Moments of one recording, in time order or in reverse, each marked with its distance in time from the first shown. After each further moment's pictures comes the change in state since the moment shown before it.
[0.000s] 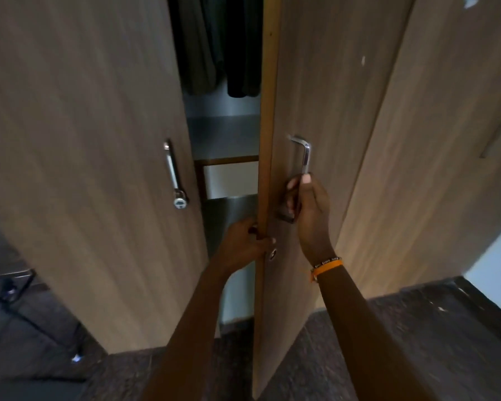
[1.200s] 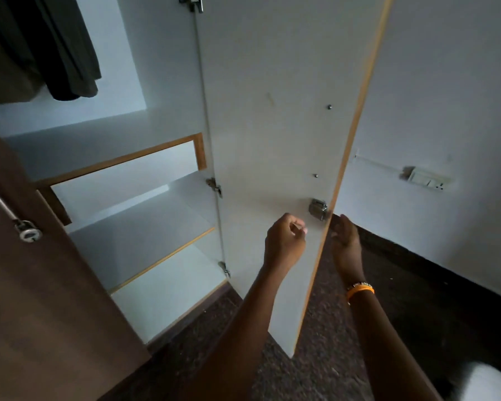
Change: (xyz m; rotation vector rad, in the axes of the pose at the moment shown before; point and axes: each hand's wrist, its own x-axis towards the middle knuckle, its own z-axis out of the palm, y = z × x) left_hand -0.086 0.112 0.220 -0.024 -0.319 0.157; right_hand -0.169 -0.025 -0.254 -0.772 0.684 0.291
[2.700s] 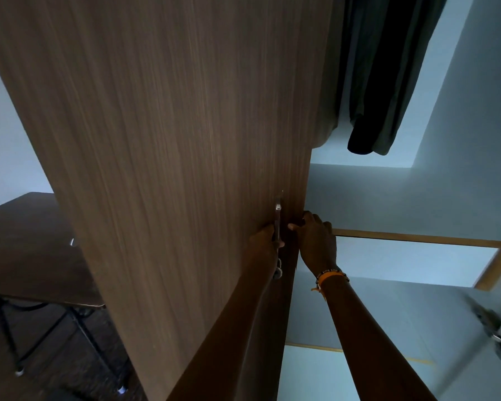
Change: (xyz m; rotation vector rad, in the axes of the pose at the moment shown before) left_hand 0.093 -0.243 -0.454 0.251 0.824 -0.301; right_hand -0.070 -0.292 0.537 -0.165 -0.833 -0.693
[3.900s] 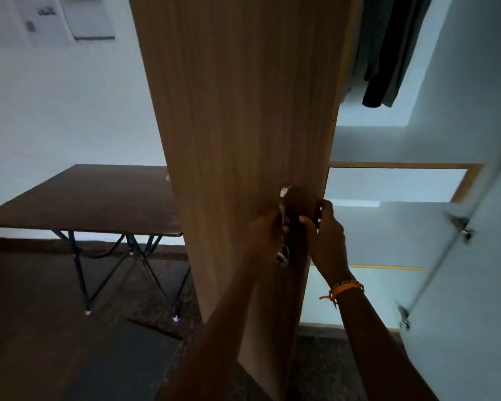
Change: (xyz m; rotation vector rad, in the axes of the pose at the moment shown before) left_hand -0.264 -0.038 -0.188 -0.154 -0.064 0.014; right_hand -0.314 -0.160 -0.031 0.434 0.144 0.052
